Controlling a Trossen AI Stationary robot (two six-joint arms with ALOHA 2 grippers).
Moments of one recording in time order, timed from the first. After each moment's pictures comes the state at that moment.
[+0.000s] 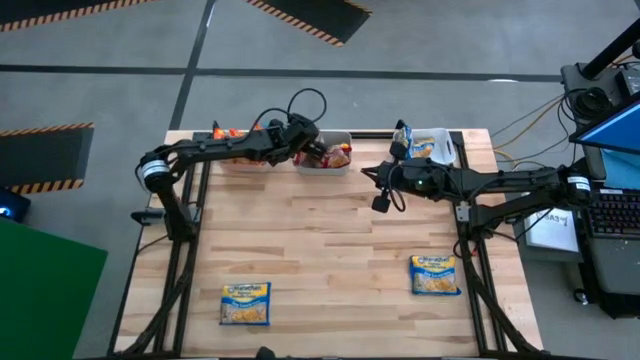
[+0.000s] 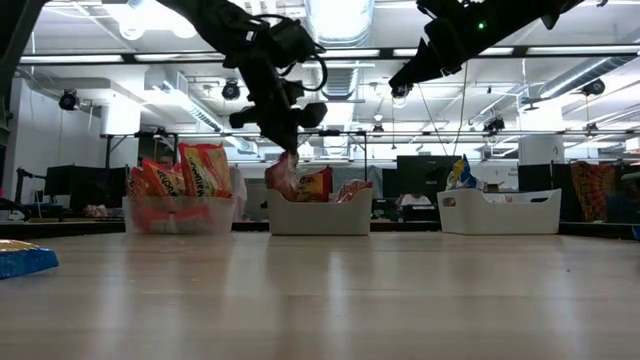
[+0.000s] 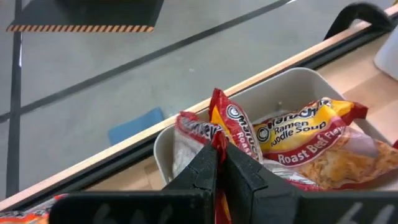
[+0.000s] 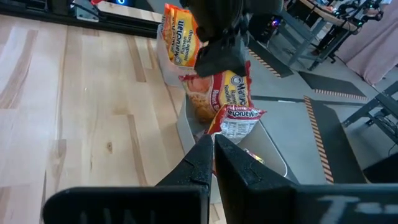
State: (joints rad) left arm 0.42 1.76 1.35 -0.40 -0.56 -0.42; right arm -0.13 1.13 0.78 -0.03 0.32 -0.25
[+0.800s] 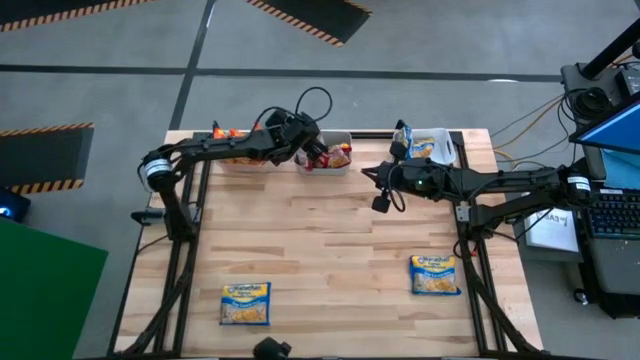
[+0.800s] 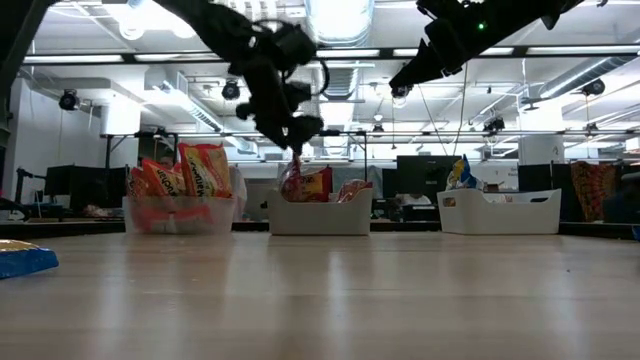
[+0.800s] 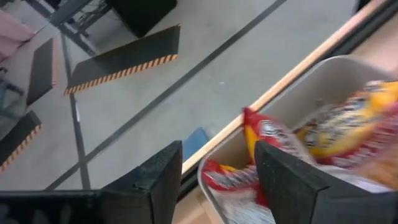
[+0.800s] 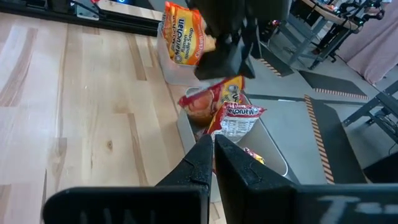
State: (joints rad) left arm 0.43 1.79 1.36 -0.33 -0.67 -0.08; right arm -0.13 1.13 0.78 -0.03 0.32 -0.25
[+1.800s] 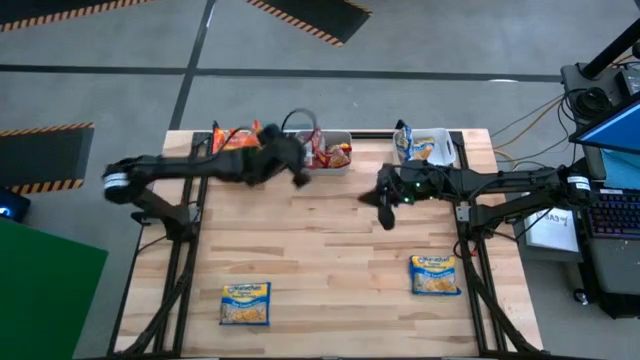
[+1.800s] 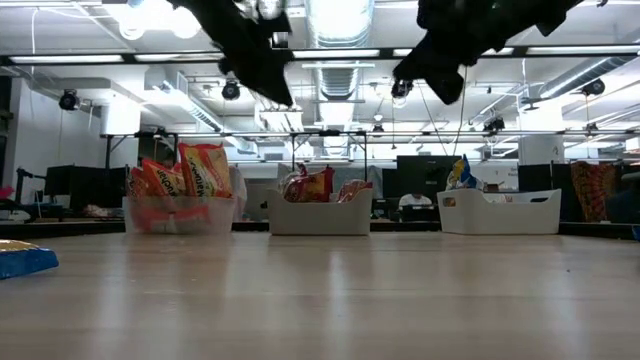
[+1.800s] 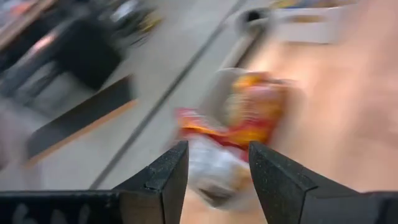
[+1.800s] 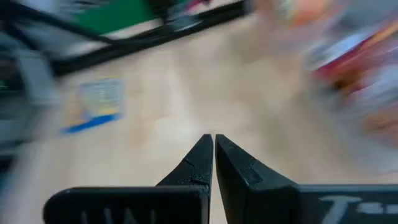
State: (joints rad) left arm 0.22 1.46 1.18 -0.36 -0.60 0.05; right arm -0.12 1.13 0.78 -0.10 -0.10 0.25
